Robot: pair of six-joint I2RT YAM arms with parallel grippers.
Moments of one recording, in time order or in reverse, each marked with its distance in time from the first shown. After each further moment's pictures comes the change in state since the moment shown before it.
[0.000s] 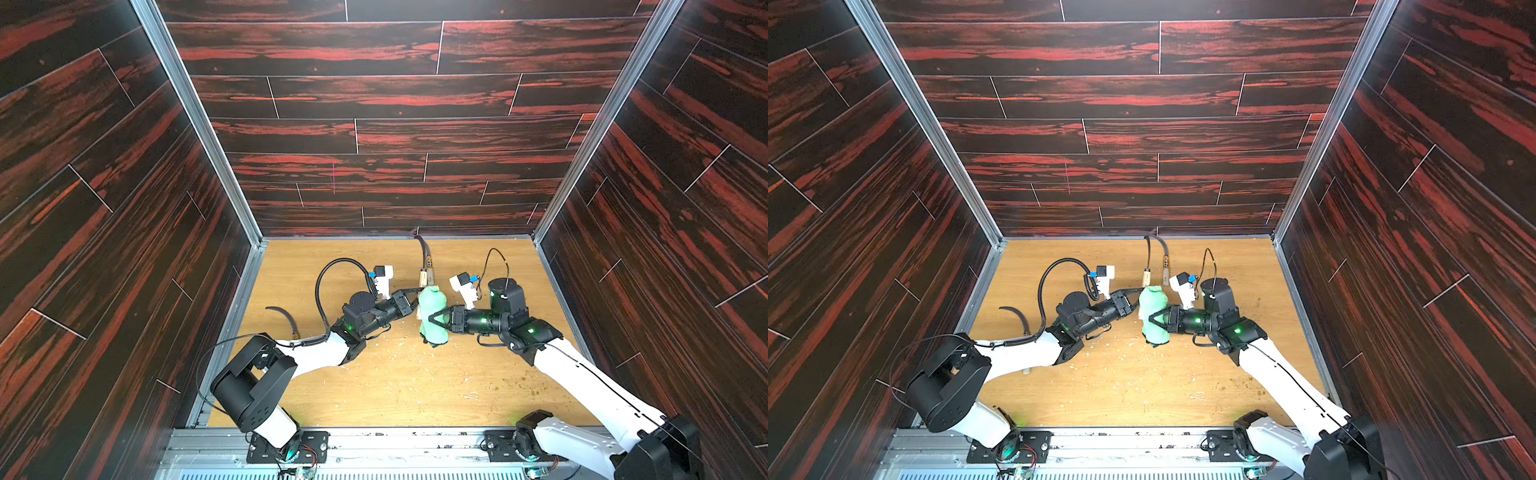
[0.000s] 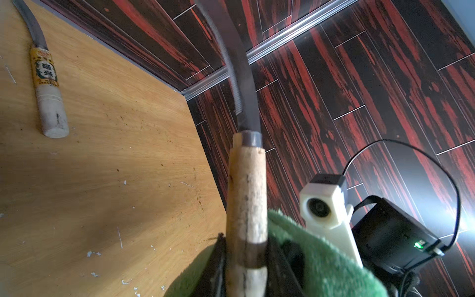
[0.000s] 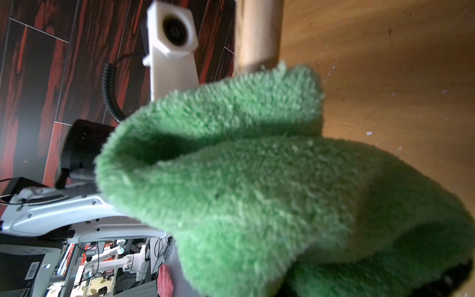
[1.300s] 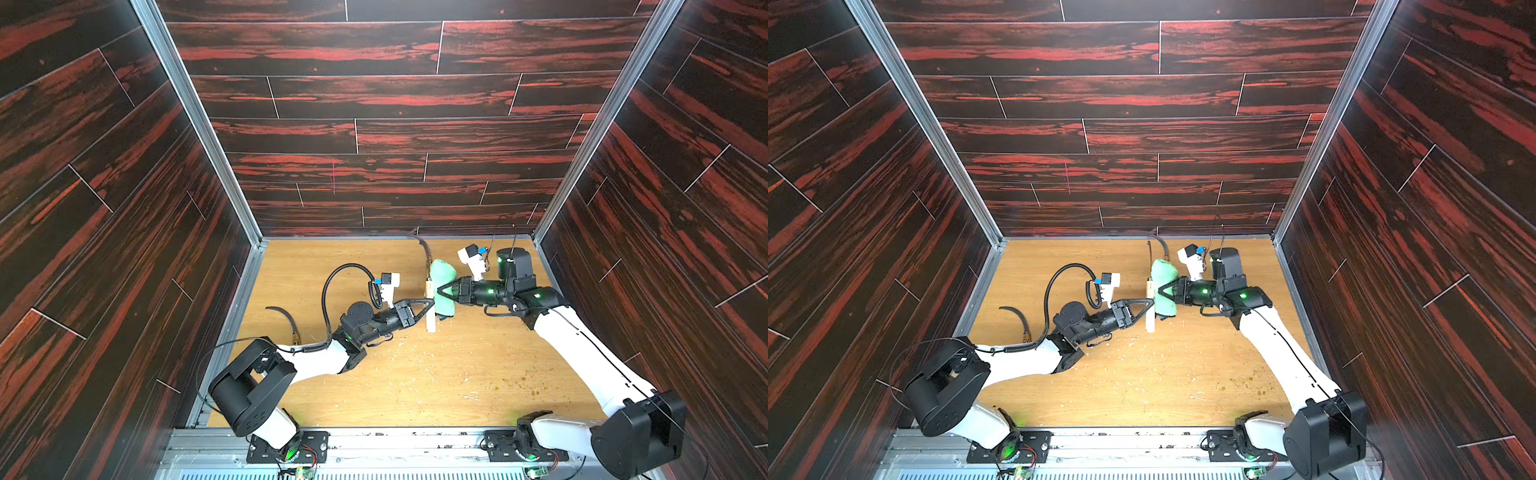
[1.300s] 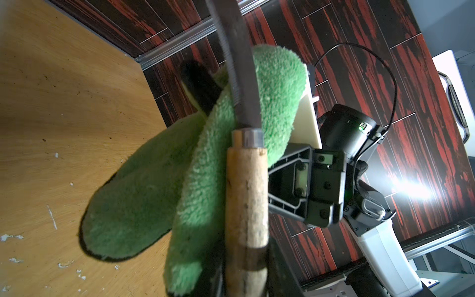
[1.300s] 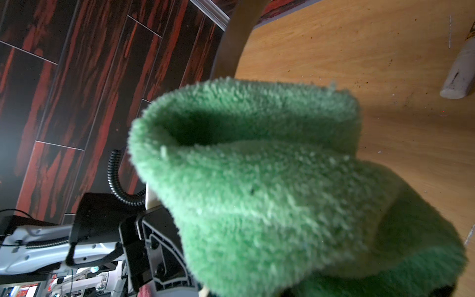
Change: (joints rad) left arm -0.058 -0.008 -0.061 0.149 0.092 -0.080; right arm -0.139 0.177 0.297 -0.205 -0.021 -0.195
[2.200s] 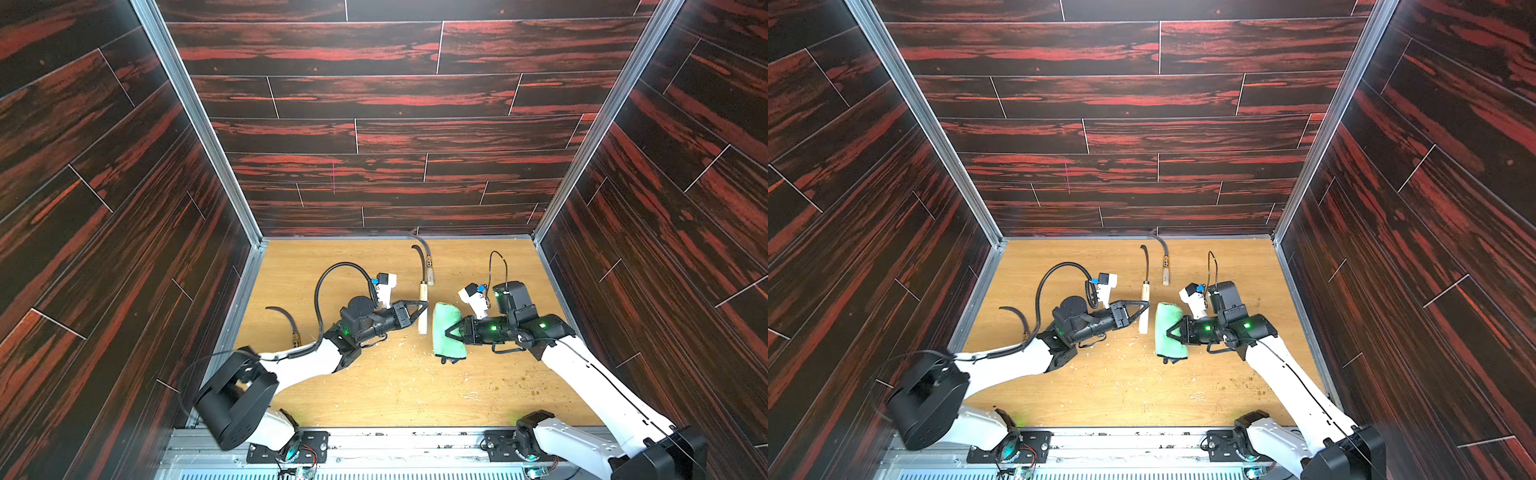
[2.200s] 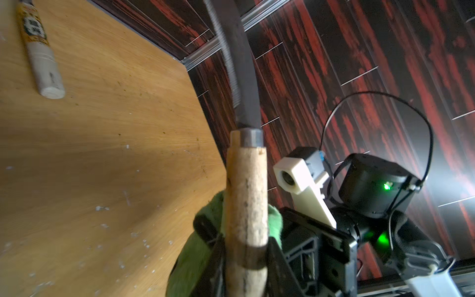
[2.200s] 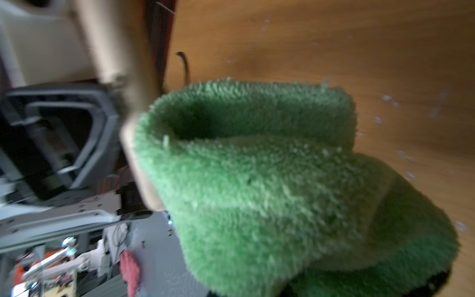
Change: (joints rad) left arm 0.026 -0.134 0.014 -0.363 -0.031 0.169; right arm 0.058 -0.180 -0.206 -0.257 0.151 -0.069
